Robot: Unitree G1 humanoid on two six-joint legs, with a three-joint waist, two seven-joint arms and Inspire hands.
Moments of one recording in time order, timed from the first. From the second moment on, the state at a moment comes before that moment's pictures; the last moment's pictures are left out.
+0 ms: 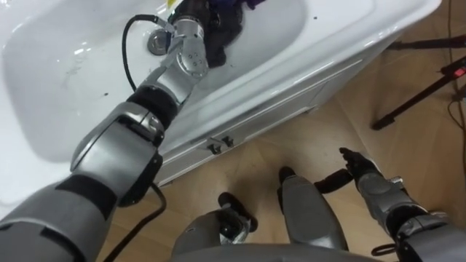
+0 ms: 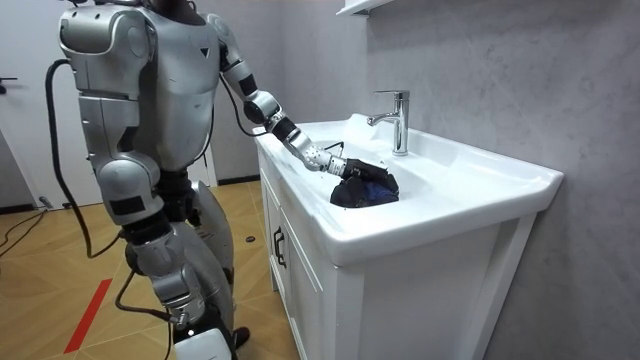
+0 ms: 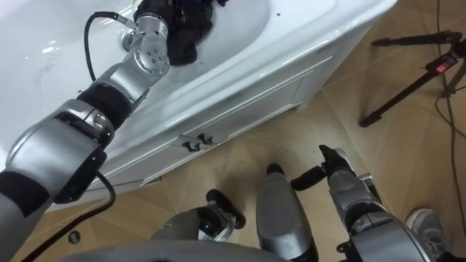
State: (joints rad) left arm -0.85 0.13 -0.49 1.12 0.26 -0.13 0.47; right arm -0.26 -0.30 0.33 1.24 0.05 -0.01 -0.07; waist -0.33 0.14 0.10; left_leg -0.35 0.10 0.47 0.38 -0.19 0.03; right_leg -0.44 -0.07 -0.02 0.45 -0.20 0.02
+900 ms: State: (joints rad) left arm -0.54 0.42 -0.42 1.20 0.74 -0.04 0.42; right arm -0.18 -0.36 0.27 1.25 -0.11 0.02 -0.06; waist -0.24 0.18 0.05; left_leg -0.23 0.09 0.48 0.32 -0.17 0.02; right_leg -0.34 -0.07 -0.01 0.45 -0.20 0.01
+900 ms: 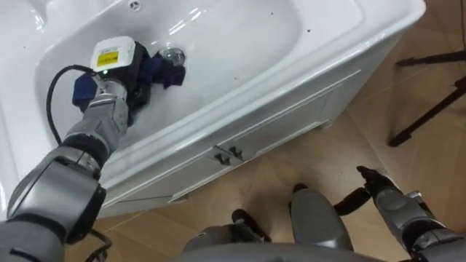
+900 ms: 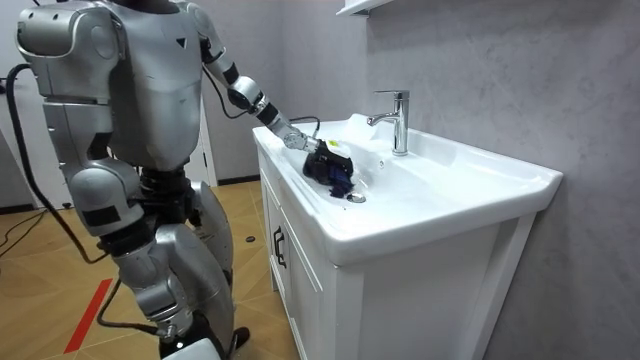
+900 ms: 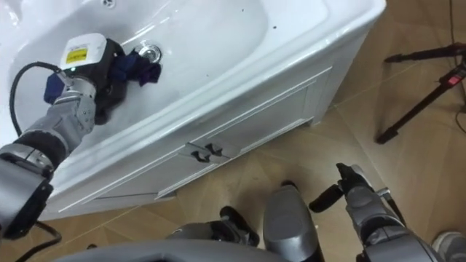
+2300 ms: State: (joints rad) left arm -0.27 0.37 -0.29 0.98 0.81 0.05 0.42; right arm -0.08 -0.34 0.14 1.24 -0.21 0.12 -0.03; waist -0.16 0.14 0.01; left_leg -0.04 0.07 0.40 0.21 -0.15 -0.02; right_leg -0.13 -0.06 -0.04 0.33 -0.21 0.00
